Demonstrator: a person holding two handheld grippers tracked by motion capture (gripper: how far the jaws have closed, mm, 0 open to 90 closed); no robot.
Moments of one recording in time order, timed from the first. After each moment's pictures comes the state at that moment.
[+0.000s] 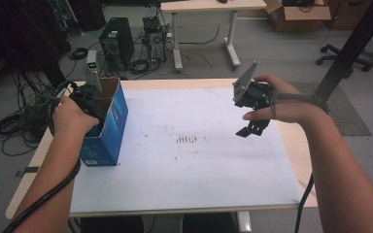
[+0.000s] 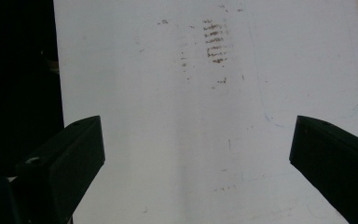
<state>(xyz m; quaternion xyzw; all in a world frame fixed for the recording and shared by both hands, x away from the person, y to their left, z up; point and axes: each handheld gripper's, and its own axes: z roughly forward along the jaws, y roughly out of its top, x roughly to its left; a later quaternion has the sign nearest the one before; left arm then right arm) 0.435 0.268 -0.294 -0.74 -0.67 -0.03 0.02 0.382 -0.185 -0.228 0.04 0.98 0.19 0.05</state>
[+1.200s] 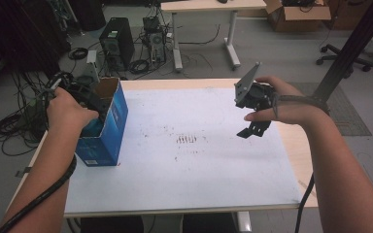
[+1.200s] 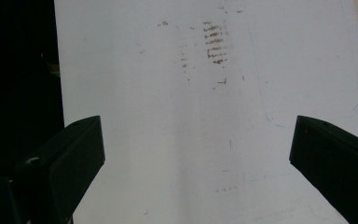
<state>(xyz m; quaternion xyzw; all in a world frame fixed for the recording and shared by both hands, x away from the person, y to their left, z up) 0.425 0.260 -0.257 -0.75 -0.67 -0.05 0.00 0.380 -0.189 -0.229 0.04 0.98 0.20 0.06</state>
